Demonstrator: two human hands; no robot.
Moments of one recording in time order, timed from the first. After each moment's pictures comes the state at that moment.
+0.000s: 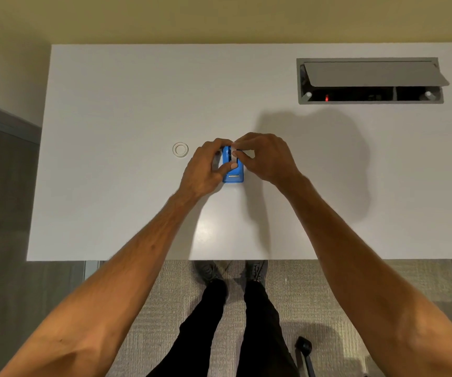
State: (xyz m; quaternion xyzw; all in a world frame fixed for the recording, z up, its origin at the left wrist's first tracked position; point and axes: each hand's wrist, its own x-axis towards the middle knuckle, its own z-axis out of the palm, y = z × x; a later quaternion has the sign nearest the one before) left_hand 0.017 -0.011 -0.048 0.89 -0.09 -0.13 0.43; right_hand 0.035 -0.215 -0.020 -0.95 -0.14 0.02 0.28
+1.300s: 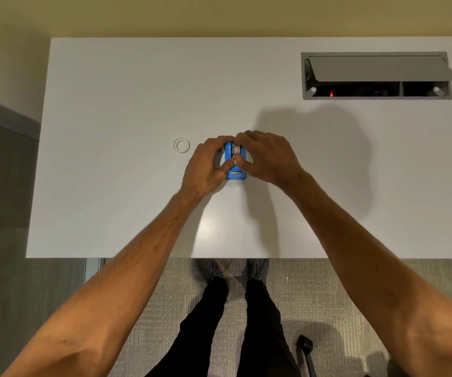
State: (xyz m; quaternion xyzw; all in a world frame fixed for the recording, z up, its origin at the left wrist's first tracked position) left_hand 0.013 -0.012 -0.056 0.90 -0.07 -0.10 0.41; right_hand 0.029 -0.211 -0.023 -0.96 -0.23 -0.04 0.18
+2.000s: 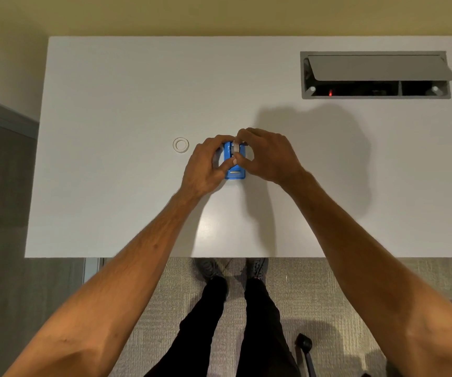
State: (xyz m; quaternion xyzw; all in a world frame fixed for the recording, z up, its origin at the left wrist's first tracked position) left_hand 0.014 -0.010 -0.061 0.89 -0.08 -0.11 0.44; right_hand 0.030 -0.214 -0.019 -0.95 -0.21 -0.02 0.22
